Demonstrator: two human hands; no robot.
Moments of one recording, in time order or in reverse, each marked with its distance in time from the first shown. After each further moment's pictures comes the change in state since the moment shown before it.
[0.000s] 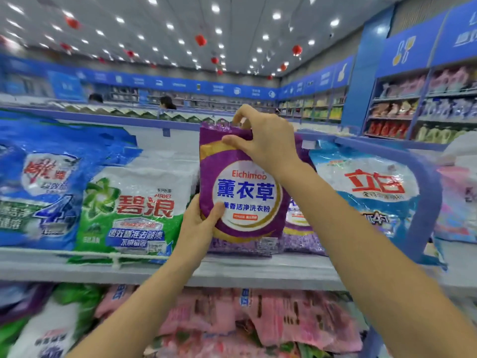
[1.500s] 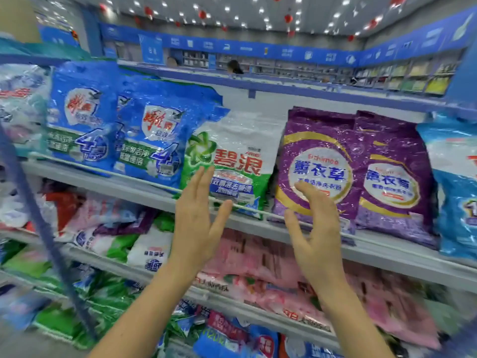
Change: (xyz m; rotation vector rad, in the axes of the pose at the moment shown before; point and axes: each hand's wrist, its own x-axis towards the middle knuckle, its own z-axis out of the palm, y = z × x) left_hand -0.093 0.024 -0.124 0.962 0.234 0.255; right_hand -0.181 -0.115 0.044 0.643 -0.018 0.319
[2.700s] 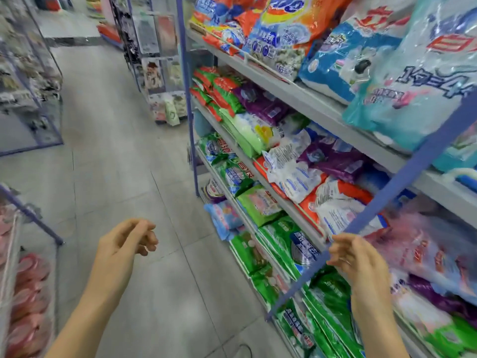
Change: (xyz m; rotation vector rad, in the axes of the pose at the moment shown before) left_hand -0.171 -0.426 -0.529 -0.044 0.656 -0.903; right_hand -0.077 -0.262 0.563 0.848 -0.672 0.618
